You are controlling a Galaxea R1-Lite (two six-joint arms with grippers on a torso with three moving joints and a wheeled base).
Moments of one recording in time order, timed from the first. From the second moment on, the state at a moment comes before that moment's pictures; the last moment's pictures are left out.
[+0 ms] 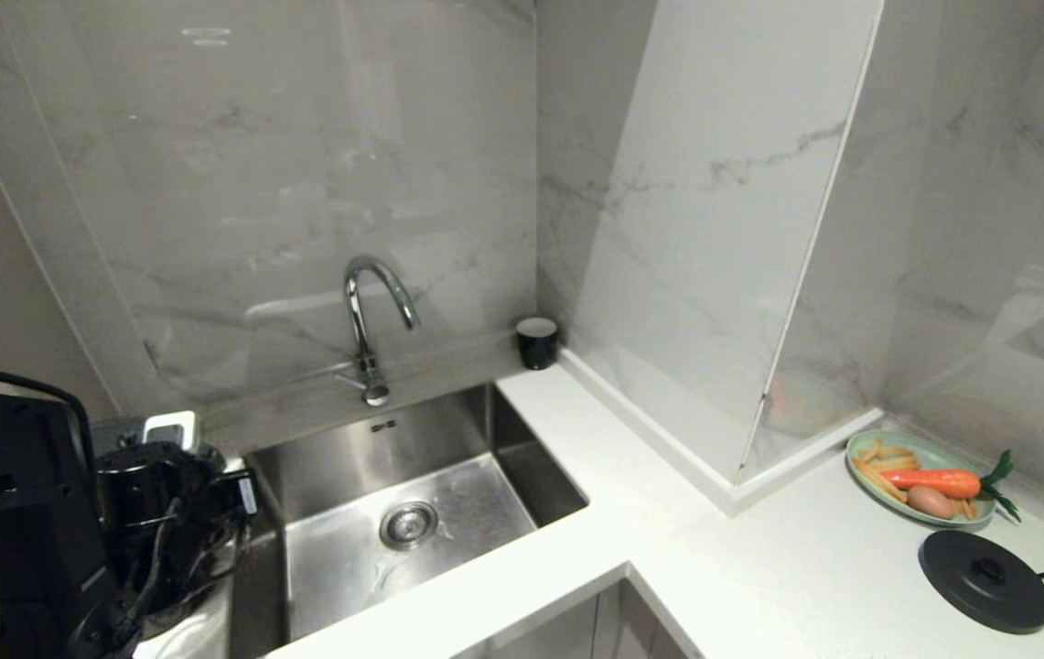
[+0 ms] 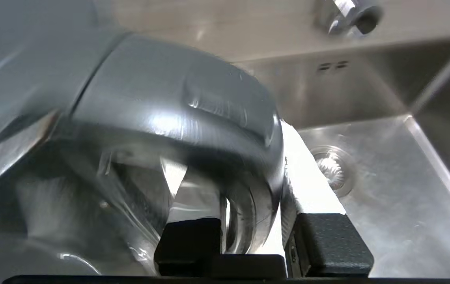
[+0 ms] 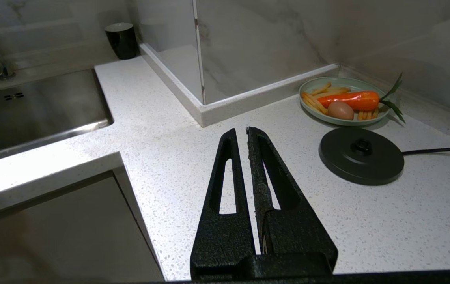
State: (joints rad) left arm 0.03 2.21 -0.35 -1.53 0.29 -0.06; right arm 0.00 0.00 0.00 0.00 0.00 0.00
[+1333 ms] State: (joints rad) left arm 0.02 2.24 -0.39 -1.52 0.32 -0.06; right arm 0.00 0.00 0.00 0.00 0.00 0.00
